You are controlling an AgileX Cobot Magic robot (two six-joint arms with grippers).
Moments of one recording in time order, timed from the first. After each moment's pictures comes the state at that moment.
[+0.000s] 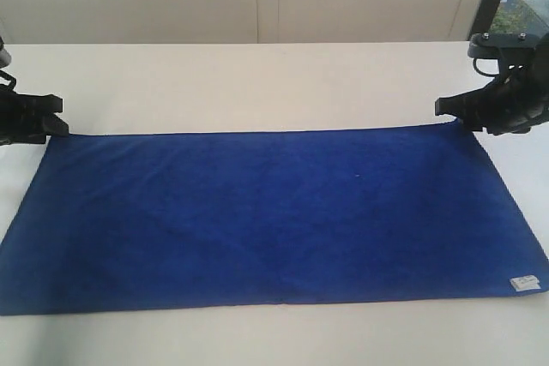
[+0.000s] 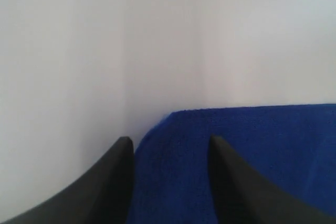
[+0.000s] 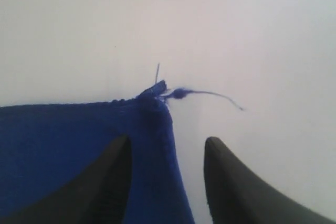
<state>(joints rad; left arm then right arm) 0.17 2.02 -1.24 -1.00 0.57 0.96 -0.19 2.00 -1.22 0.05 0.28 -0.04</state>
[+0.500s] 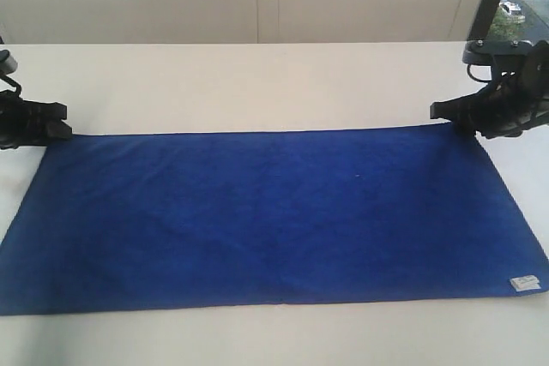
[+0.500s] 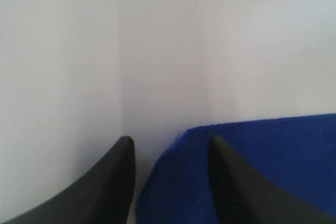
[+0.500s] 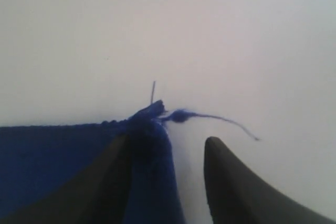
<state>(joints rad) 0.17 2.08 -1.25 -1.10 0.53 1.09 -0.19 2.07 -1.25 0.06 0.23 -0.04</state>
